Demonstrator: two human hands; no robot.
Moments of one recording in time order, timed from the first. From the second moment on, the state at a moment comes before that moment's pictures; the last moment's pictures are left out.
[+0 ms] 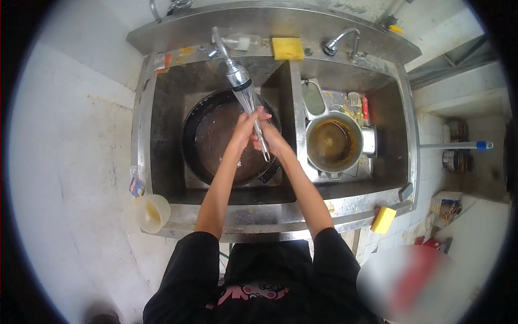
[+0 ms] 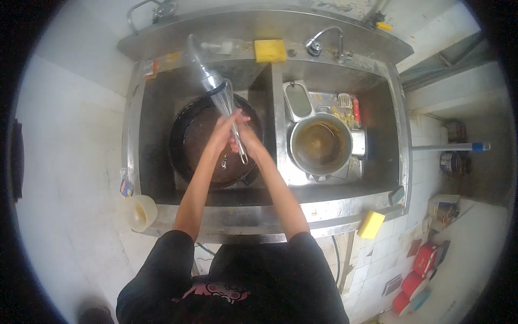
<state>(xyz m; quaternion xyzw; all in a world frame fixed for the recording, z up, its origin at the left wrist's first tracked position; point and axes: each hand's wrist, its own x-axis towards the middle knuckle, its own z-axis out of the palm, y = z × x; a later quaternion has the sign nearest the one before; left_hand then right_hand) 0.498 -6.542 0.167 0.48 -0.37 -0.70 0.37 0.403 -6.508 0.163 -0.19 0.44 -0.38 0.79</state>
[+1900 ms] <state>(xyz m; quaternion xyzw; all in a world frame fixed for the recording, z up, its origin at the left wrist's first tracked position) 0.623 -6.798 0.110 0.63 -0.68 -0.14 0.36 0.412 -6.527 0.158 -0.06 0.37 -0.47 0.80</state>
